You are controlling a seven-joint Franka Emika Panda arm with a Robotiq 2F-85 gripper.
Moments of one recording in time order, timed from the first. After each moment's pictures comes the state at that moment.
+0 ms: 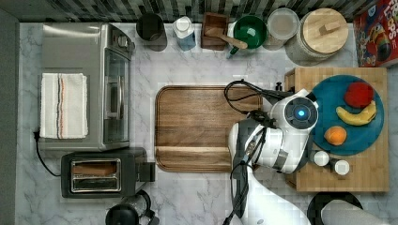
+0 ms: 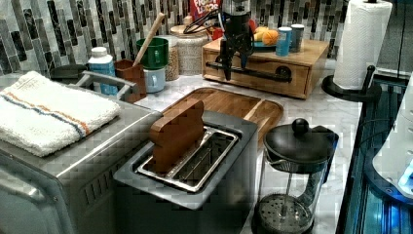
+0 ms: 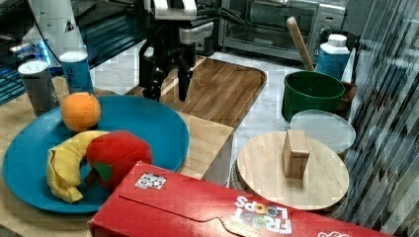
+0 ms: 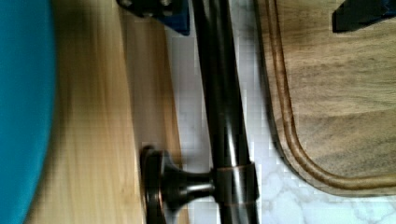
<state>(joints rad) -0.17 0.24 -0.17 -2.23 -0.06 0.92 -0.94</state>
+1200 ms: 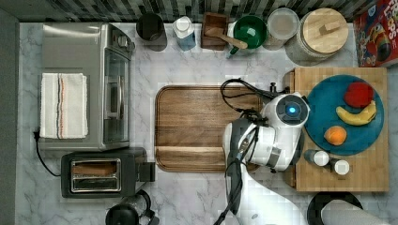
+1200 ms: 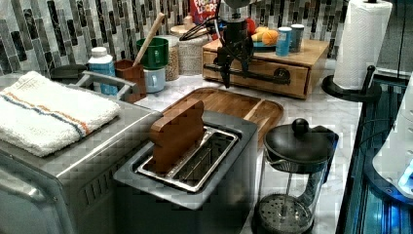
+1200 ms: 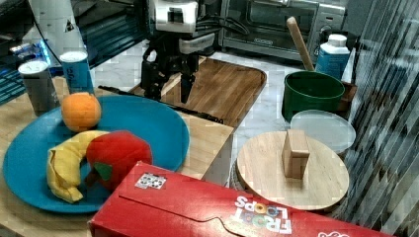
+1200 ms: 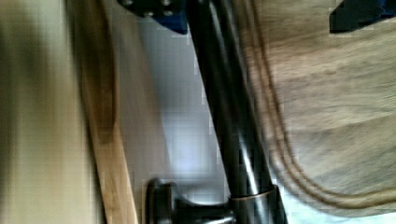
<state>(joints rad) -0.18 0.26 -0.12 -2.24 -0.06 0.89 -0.82</state>
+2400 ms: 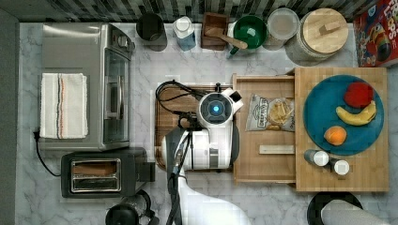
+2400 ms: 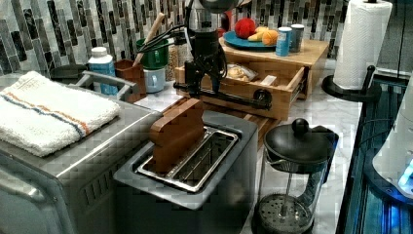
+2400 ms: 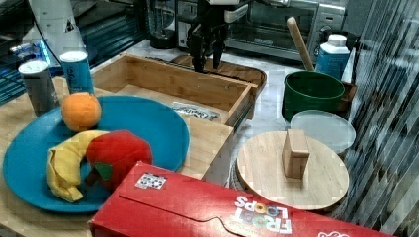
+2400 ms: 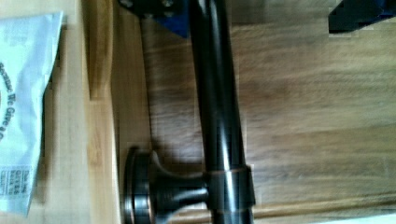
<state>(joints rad) -0.04 0.20 0.07 -2.31 -0.01 0.89 -0.65</state>
